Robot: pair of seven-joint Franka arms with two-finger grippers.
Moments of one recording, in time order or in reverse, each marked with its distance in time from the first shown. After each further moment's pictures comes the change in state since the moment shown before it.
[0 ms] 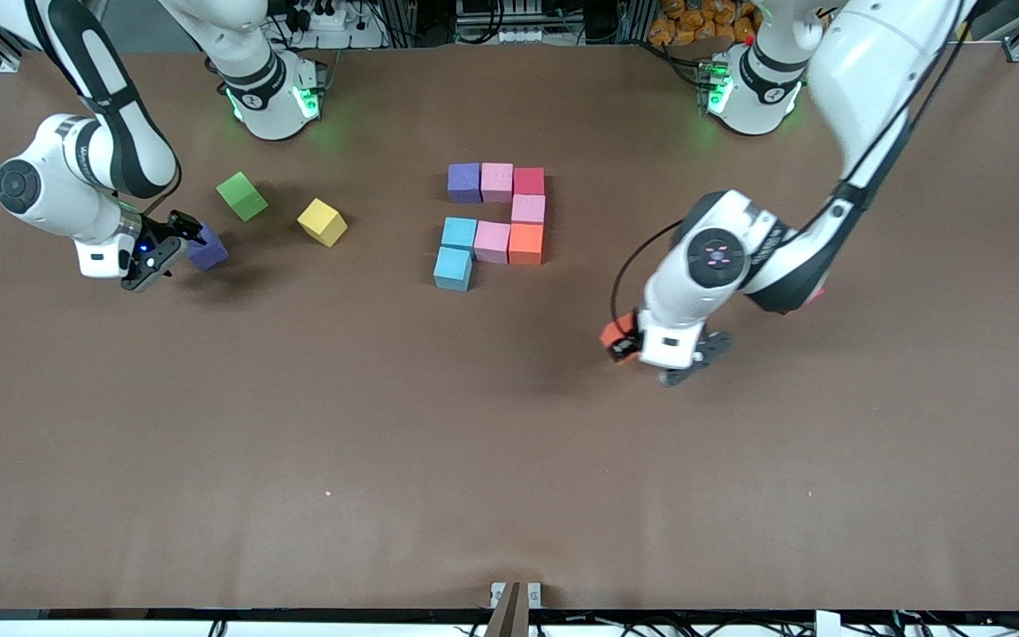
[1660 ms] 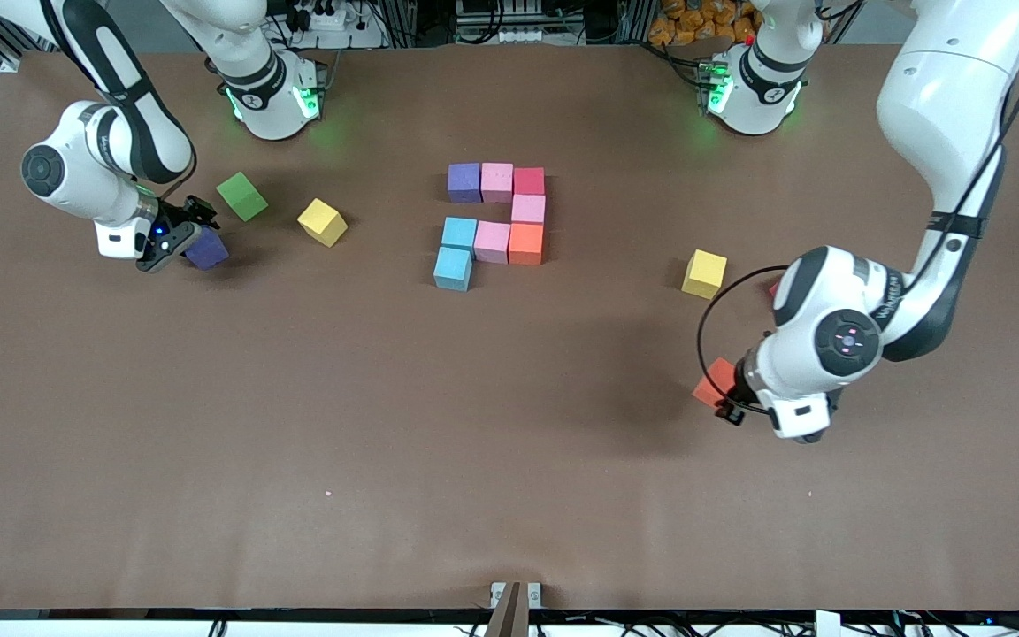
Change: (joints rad) left arm 0.168 0.042 0.111 0.187 -0.001 -0.223 -0.170; right arm -0.032 -0.016 -0.001 -0.133 0.001 0.113 0.025
